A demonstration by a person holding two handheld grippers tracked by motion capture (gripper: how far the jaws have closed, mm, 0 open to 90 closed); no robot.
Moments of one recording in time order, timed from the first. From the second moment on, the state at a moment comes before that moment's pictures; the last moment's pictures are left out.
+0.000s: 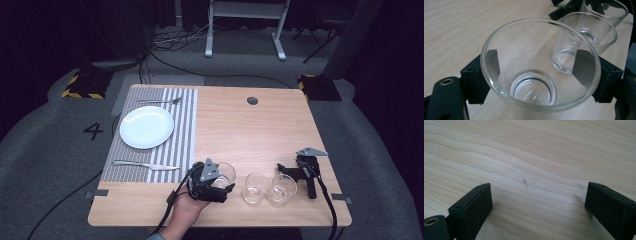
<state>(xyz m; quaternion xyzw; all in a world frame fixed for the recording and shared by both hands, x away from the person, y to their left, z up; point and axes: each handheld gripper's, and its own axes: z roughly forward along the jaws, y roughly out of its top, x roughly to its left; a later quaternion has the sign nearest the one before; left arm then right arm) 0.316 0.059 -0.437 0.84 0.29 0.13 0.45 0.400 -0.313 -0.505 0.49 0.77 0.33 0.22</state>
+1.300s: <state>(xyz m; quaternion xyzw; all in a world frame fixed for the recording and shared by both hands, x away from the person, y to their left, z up) 0.395 0.172 -0.388 0.78 0.41 0.21 0.43 0.400 -0.313 -0.505 0.49 0.77 0.33 0.22</state>
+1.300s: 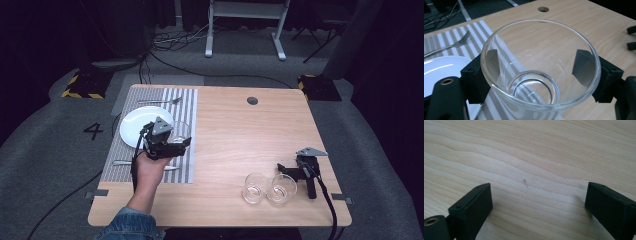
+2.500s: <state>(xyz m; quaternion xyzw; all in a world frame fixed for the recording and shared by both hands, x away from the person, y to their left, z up) 0.436 0.196 -0.442 0.80 0.47 0.14 0.33 0.400 -0.313 -0.505 0.49 0.77 0.33 0.22</state>
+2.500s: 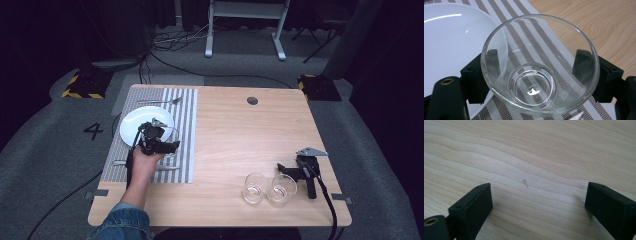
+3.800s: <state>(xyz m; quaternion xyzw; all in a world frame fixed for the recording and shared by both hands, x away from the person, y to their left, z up) 0.403 0.207 -0.428 0.80 0.47 0.17 0.34 0.400 -0.313 -0.505 0.49 0.77 0.33 0.22</state>
